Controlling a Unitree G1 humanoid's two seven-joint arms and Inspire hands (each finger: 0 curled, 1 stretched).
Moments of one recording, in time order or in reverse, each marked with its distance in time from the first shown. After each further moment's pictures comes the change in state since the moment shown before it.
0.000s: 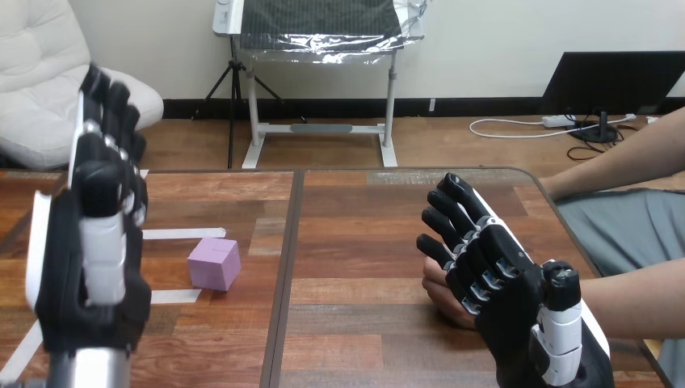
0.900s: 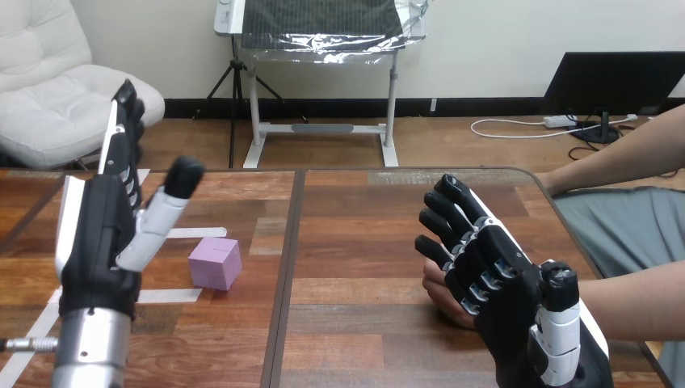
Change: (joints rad) left arm -0.202 0.063 0.073 0.294 0.252 0.059 0.039; right arm -0.001 0.000 0.000 0.000 -0.011 0.000 0.001
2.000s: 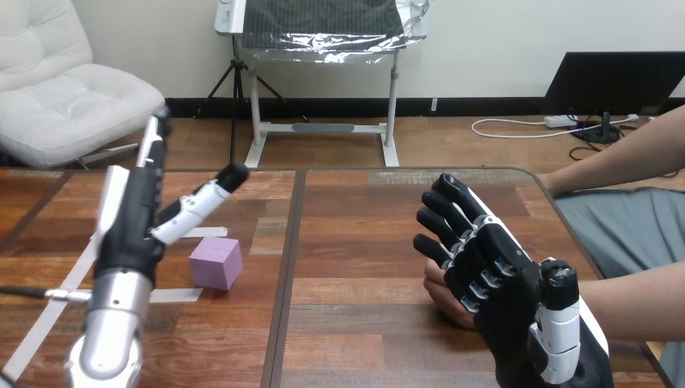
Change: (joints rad) left arm -0.280 0.055 -0.017 0.425 0.107 0.045 -0.025; right arm -0.009 -0.001 0.000 0.000 0.001 0.000 0.000
